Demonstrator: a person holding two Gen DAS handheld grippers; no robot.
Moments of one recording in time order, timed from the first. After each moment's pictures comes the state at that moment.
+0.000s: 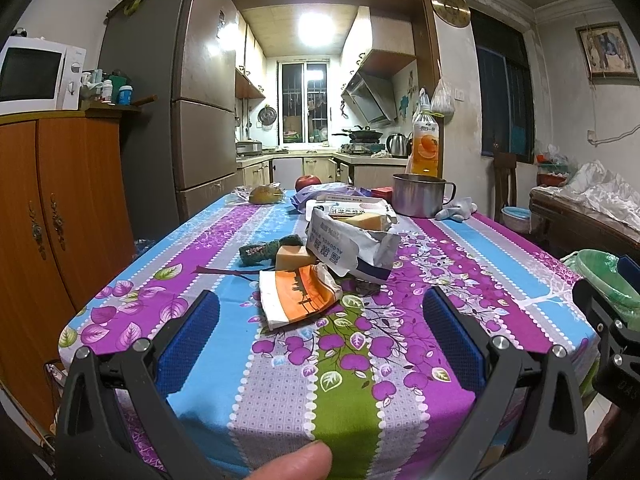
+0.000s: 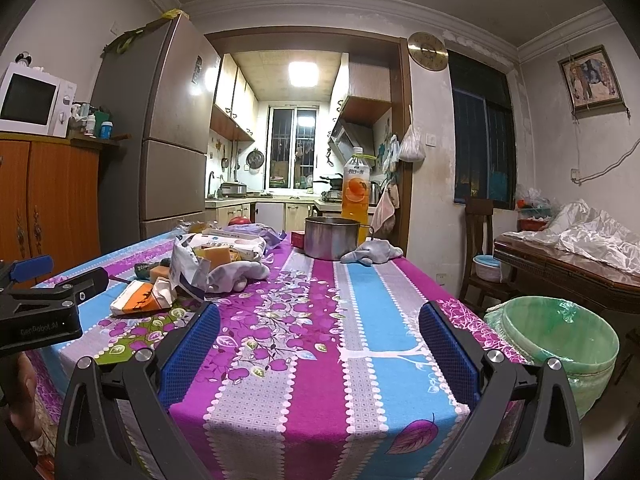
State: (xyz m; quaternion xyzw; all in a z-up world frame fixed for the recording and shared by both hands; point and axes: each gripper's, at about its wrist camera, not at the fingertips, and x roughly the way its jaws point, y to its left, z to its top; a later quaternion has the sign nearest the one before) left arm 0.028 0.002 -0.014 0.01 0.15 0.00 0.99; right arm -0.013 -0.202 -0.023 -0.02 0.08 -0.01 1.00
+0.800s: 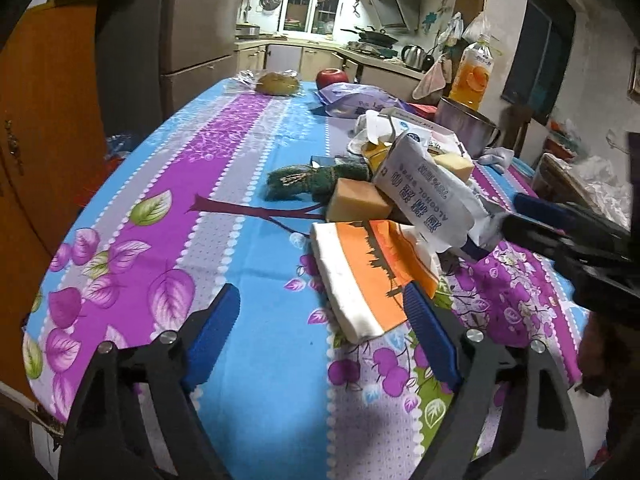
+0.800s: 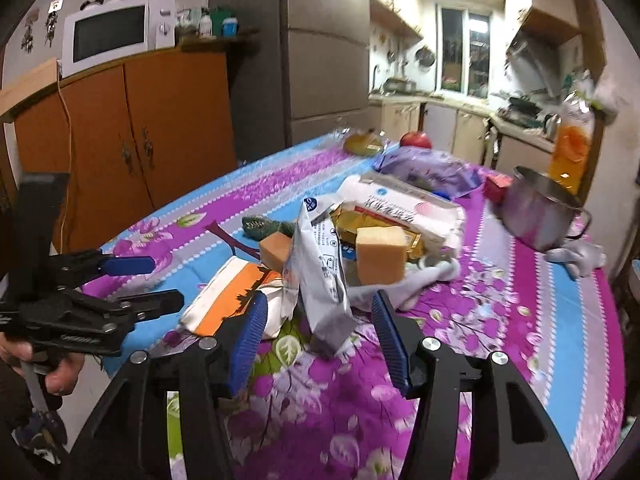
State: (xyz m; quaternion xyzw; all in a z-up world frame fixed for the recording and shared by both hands) left arm 0.151 0.098 -0.028 -0.07 0.37 -0.05 0.92; right arm 0.214 -0.093 0.007 -0.09 0.31 0.31 0.89
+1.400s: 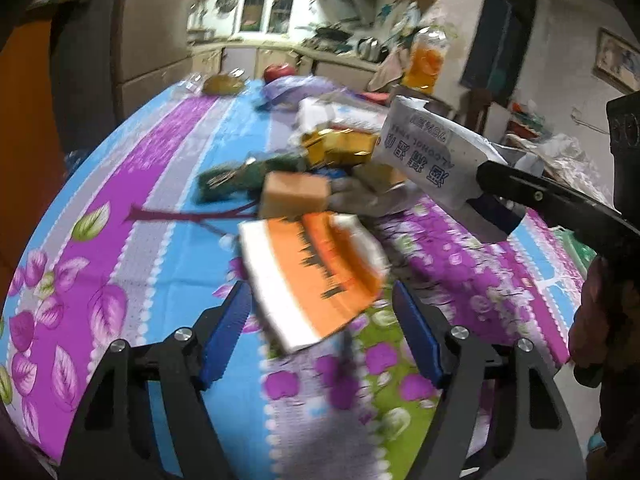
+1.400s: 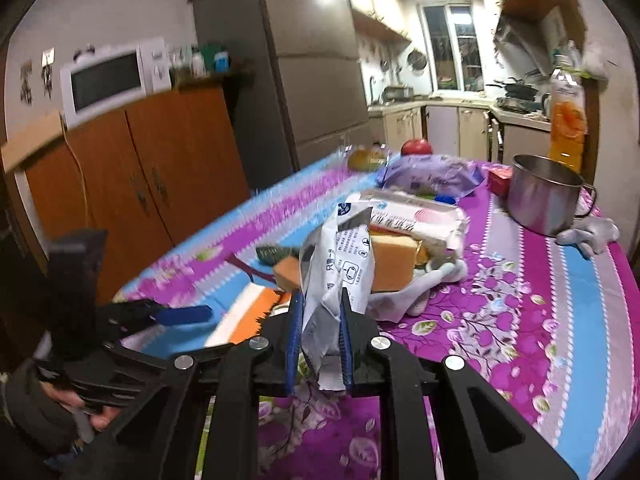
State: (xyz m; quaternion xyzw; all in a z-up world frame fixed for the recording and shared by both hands) left arm 0.159 0.058 -0.031 -0.04 0.36 -0.12 0.93; right arm 0.193 -0.127 0.019 0.00 0.28 0.32 0.90
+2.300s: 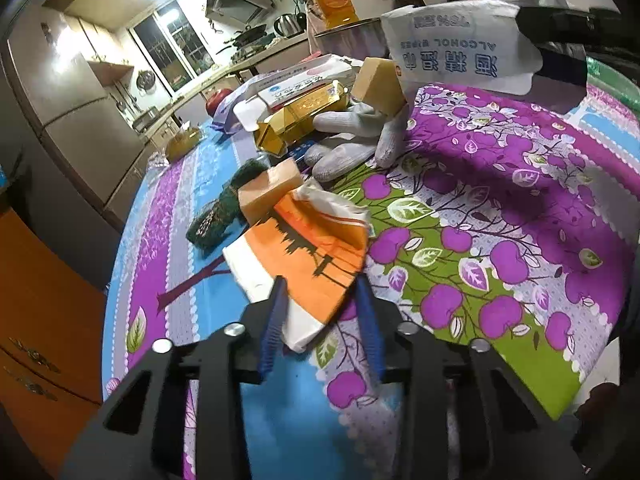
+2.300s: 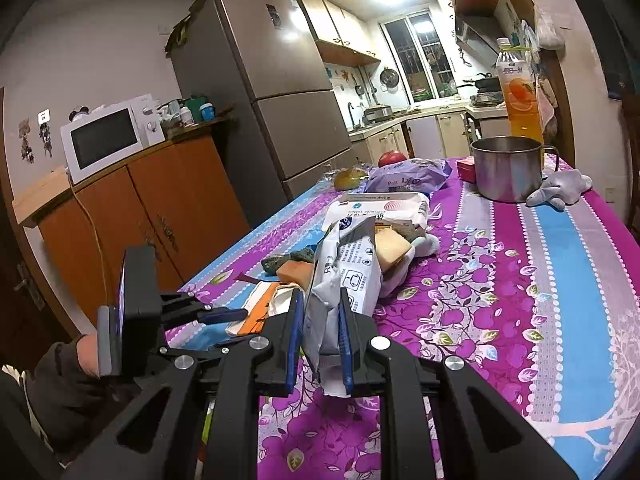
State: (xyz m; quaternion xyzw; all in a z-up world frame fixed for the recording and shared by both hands) left arm 0.157 0.026 -0.054 0.27 0.34 -0.12 0.89; right arm 0.144 -0.178 0.006 0.09 0.24 0.31 0.92
